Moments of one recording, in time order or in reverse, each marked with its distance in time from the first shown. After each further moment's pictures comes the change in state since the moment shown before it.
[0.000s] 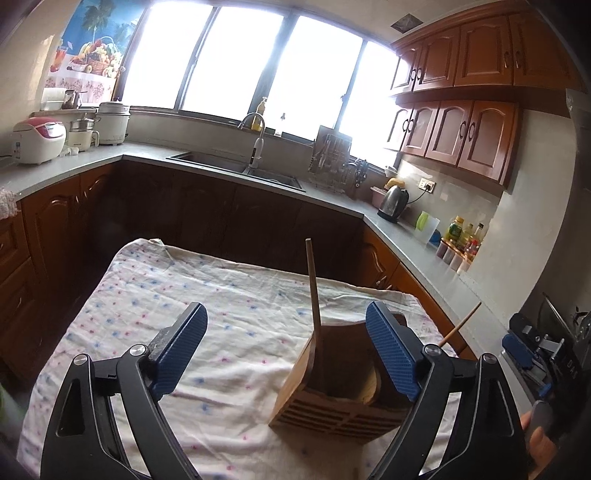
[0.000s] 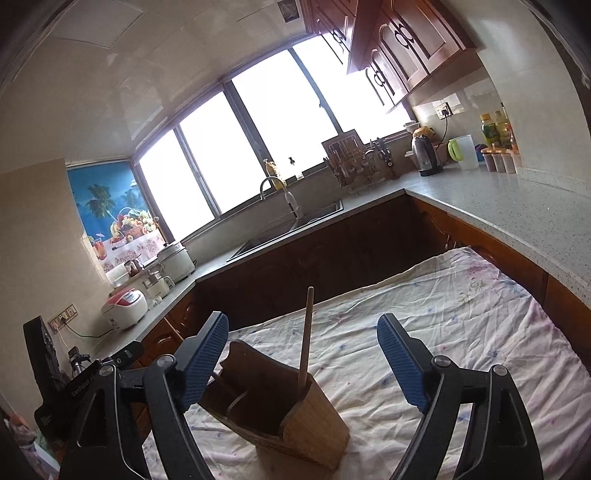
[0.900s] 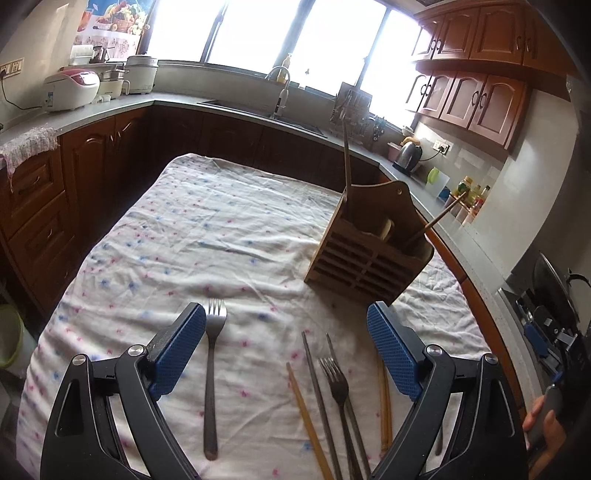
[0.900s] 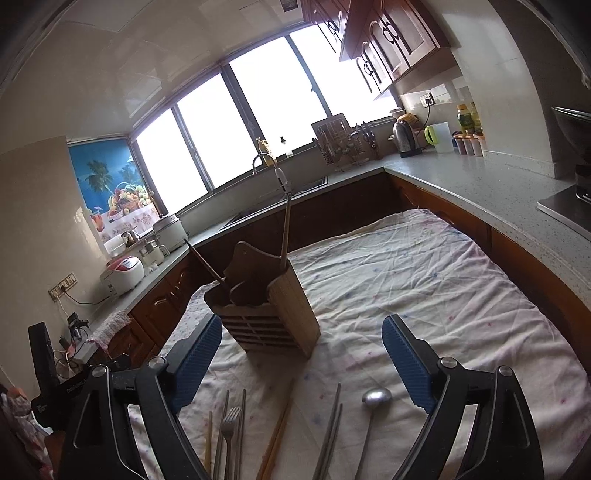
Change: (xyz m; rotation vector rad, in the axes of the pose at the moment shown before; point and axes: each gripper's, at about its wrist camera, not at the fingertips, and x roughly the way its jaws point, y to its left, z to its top) left arm -0.110 0.034 -0.114 -0.056 0.187 0.061; right arm -0.125 -0.008 -0.075 -0.031 0.084 -0.065
